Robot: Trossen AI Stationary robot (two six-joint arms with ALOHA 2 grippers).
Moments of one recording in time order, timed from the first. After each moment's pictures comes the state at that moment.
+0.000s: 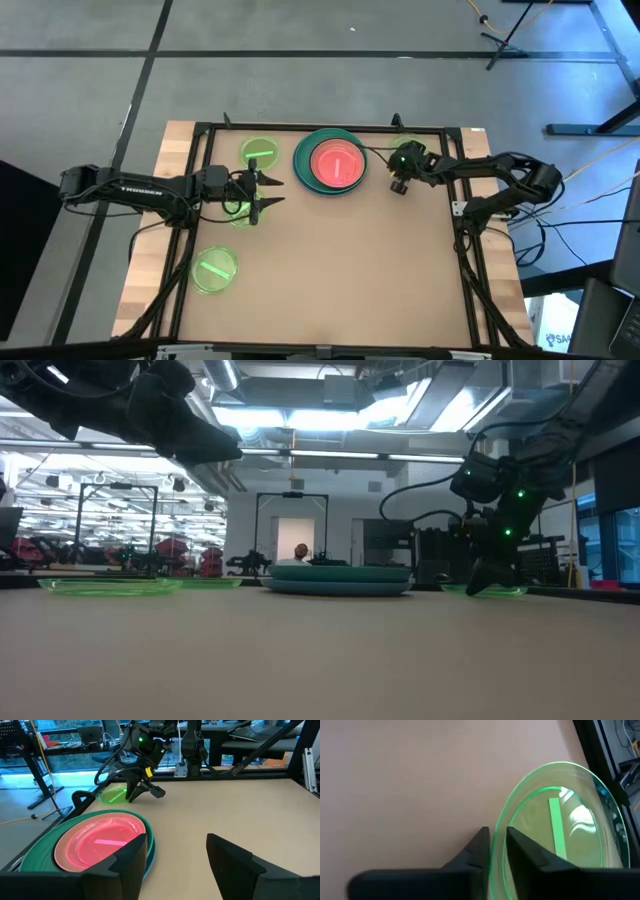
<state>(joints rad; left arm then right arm) 0.13 0.90 0.33 0.37 -0.04 0.06 -0.63 1.43 0.46 0.00 0.29 -0.41</state>
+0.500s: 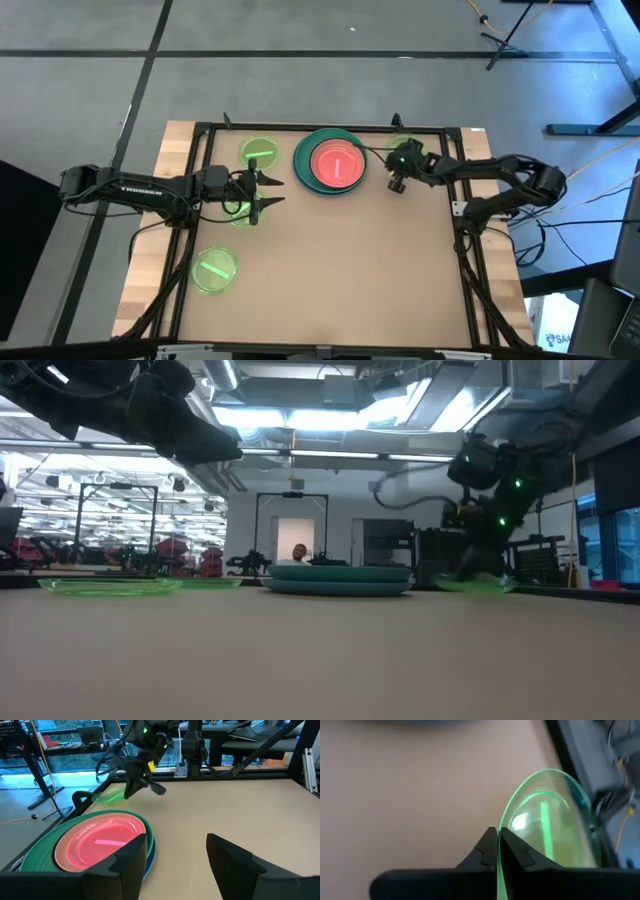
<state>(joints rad) 0.13 0.90 0.33 0.37 -0.04 0.06 -0.56 1.38 0.49 0.00 0.32 -0.42</state>
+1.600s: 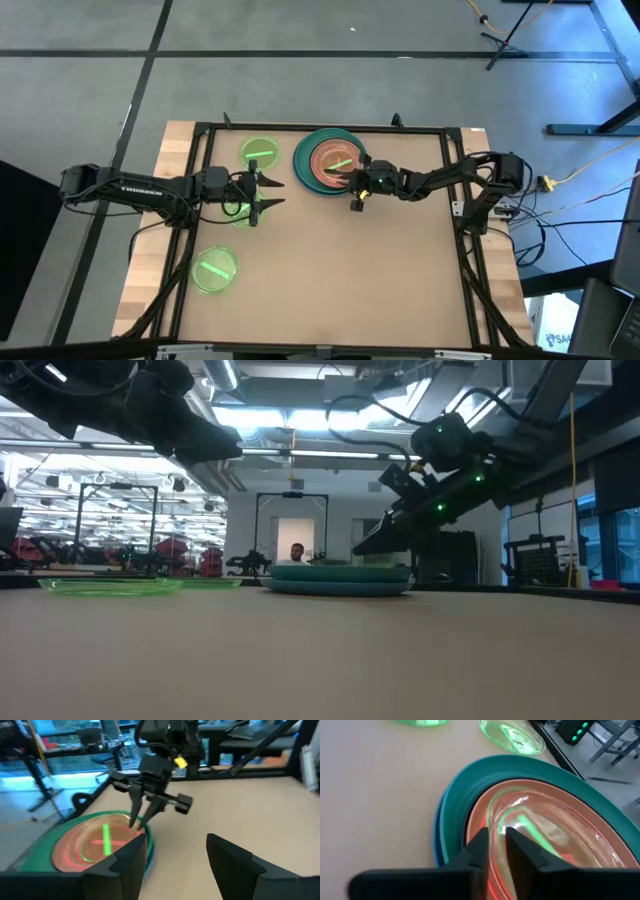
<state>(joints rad) 0.11 0.90 0.33 0.38 -0.05 0.07 -0.26 1.70 0.61 0.65 0.03 -0.32</state>
